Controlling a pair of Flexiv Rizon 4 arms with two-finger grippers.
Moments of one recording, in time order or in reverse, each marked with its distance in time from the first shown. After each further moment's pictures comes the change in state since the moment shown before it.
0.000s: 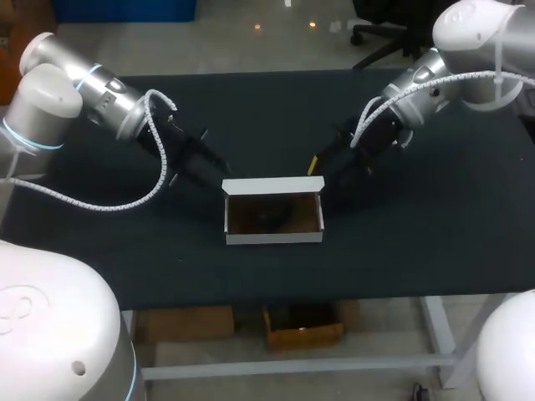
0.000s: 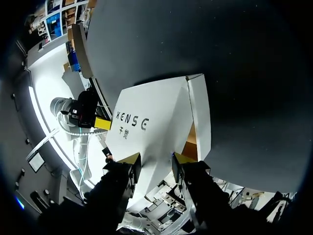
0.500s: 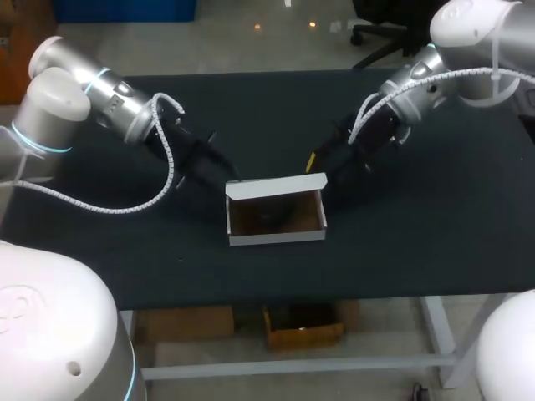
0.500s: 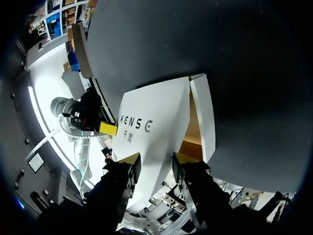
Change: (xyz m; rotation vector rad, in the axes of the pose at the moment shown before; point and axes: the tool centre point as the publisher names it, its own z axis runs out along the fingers) left arm 0.006 0.004 0.016 -0.020 0.002 0.012; right arm 0.006 0.004 -0.002 -0.002 -0.008 -0.002
